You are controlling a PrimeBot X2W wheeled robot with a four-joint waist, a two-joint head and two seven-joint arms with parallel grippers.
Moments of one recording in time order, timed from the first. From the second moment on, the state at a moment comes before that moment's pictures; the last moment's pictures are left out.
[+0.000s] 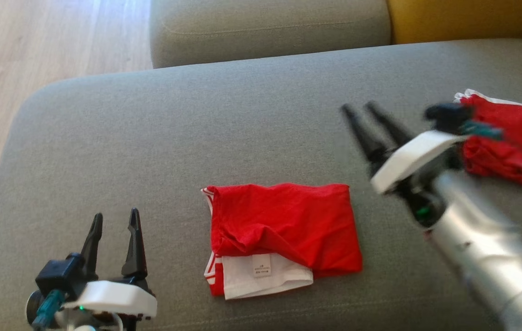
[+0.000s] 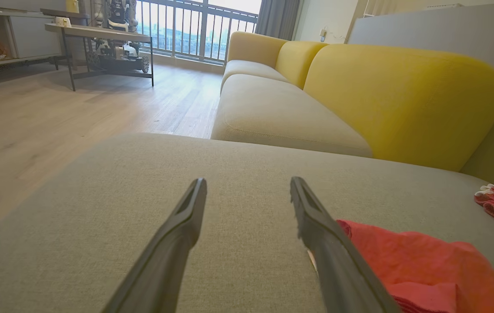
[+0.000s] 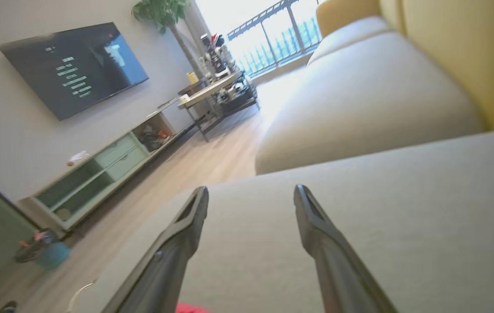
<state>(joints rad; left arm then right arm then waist) 0.08 0.05 -0.09 0.13 -0.24 0.01 -0.25 -0.74 -0.21 0.74 0.83 1.09 0.13 -0.25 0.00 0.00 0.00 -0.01</state>
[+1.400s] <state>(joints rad) 0.10 0.05 -0.12 0.09 -0.24 0.02 -0.25 -0.07 -0.06 -0.06 0.21 0.12 0.13 -0.25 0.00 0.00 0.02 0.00</state>
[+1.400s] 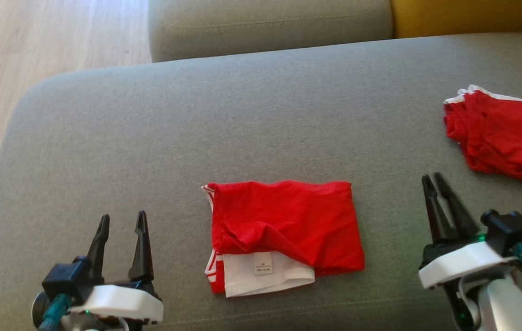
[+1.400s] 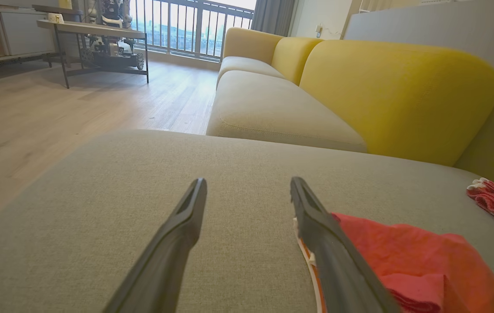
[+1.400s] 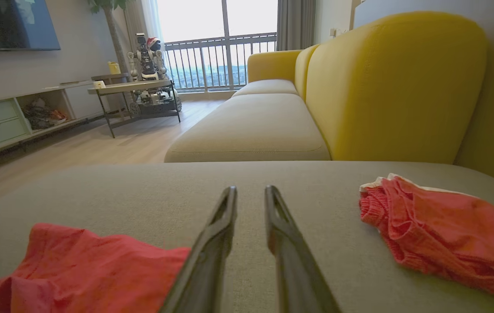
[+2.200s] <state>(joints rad) 0.05 0.05 -0.18 0.11 -0.26 0.02 -0.25 -0.30 -0.08 0.39 0.64 0.26 0.13 -0.25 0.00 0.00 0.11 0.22</state>
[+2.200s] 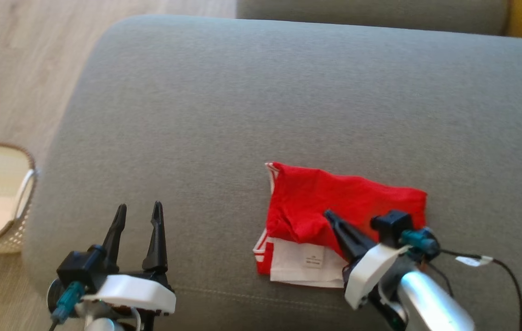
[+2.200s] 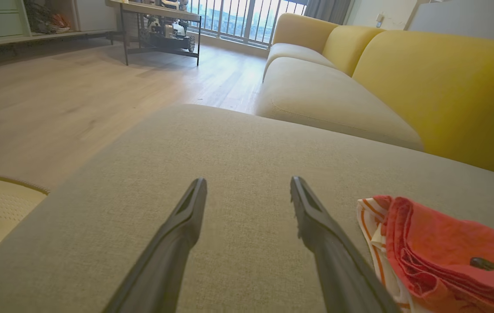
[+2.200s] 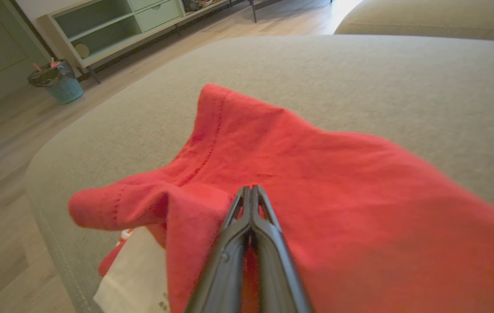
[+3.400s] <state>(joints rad) 0.05 0.05 -0.12 0.10 -0.26 0.03 -0.25 -0.35 -0.17 0.22 0.45 0.28 0.13 -0.25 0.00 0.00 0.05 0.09</state>
